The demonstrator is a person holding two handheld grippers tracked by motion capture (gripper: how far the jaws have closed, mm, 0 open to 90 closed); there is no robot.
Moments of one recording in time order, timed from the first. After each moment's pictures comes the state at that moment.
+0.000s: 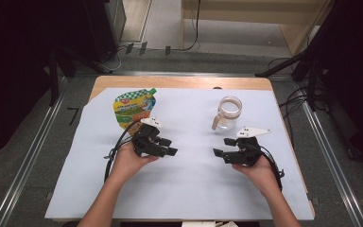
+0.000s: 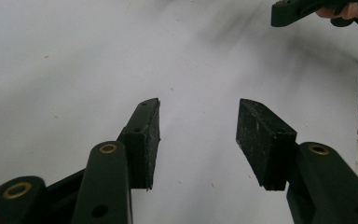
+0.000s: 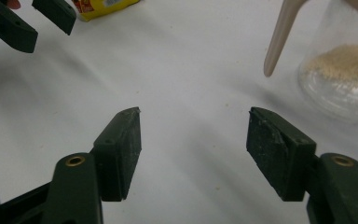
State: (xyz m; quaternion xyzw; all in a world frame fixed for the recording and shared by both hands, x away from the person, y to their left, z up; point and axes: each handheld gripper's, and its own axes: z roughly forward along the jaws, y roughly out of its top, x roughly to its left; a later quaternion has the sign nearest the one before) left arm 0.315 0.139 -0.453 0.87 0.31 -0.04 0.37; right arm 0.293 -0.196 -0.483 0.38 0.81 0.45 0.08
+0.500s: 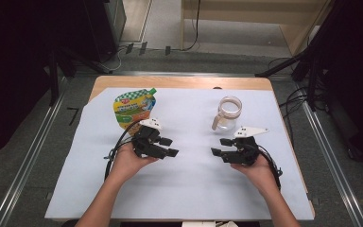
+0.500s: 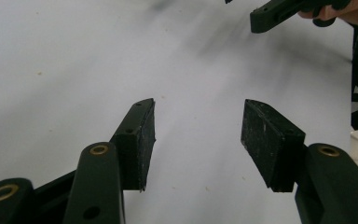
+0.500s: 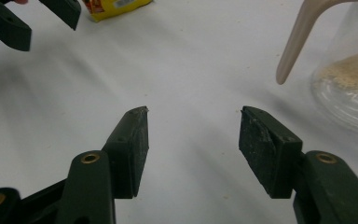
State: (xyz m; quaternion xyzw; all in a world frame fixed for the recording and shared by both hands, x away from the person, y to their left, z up) left arm 0.311 0.138 -0.447 0.87 0.29 -0.04 0.40; right arm 0.296 -0.192 -0.484 0.36 0.81 0.46 0.07
